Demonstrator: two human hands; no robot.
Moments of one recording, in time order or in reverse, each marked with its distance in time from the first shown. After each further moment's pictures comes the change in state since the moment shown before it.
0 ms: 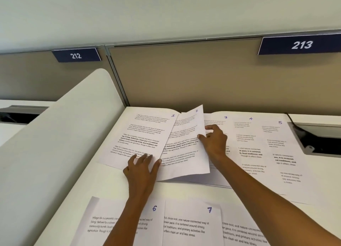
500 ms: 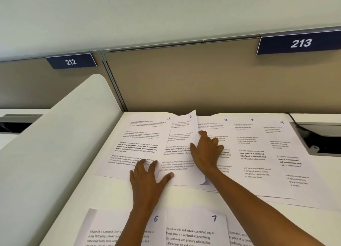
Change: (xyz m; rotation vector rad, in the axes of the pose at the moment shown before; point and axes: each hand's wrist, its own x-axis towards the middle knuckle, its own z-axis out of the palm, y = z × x) left_hand 0.000 0.000 0.012 0.010 -0.051 0.080; right_hand 0.001 0.023 0.040 -0.625 0.050 -0.183
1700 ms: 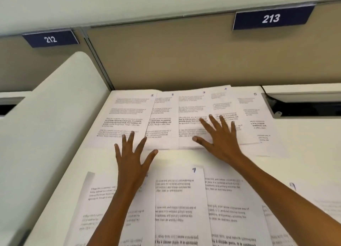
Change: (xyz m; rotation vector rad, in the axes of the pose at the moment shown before) left_hand -0.054 0.003 -0.037 -0.076 0.090 0.215; right_hand -0.067 0.102 -0.073 -0.224 -0.185 -0.291
